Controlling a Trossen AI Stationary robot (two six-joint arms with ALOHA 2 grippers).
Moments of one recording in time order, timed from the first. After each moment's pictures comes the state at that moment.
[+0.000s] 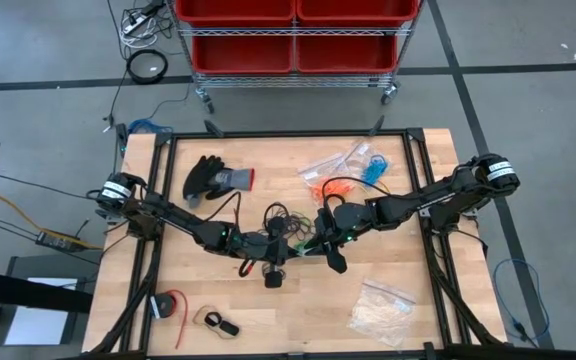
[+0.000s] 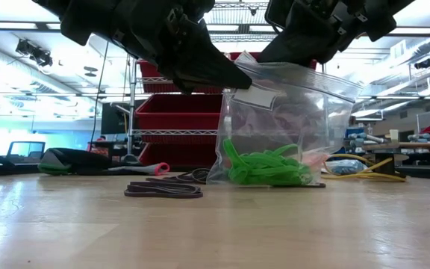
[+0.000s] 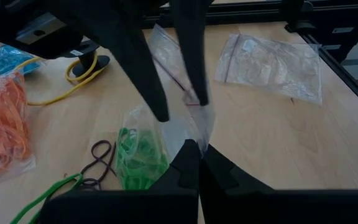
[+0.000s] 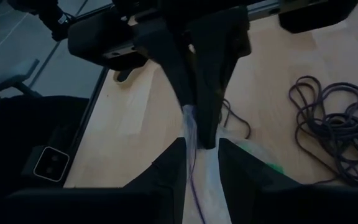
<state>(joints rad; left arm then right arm) -0.30 1.73 0.89 0.40 -0.26 -0.09 0.19 1.48 0.80 0.15 -0.13 0.34</state>
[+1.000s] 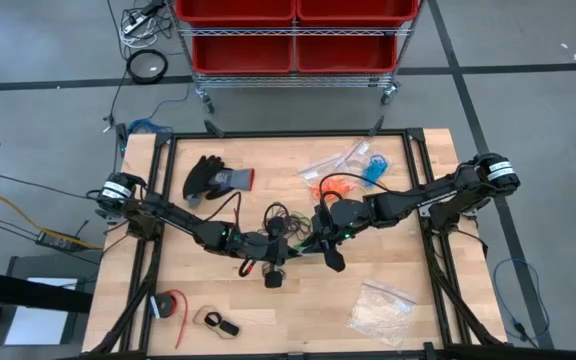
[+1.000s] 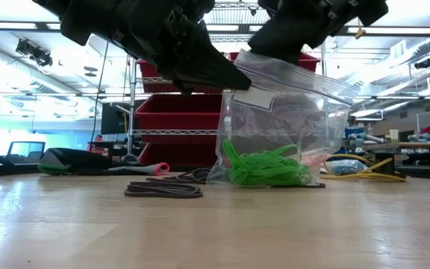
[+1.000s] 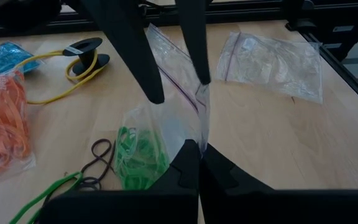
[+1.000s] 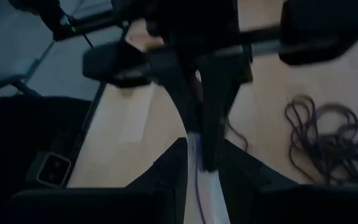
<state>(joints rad) -0.30 1.73 0.89 0.40 -0.26 -0.09 0.18 1.48 0.90 0.04 -0.13 0.29</state>
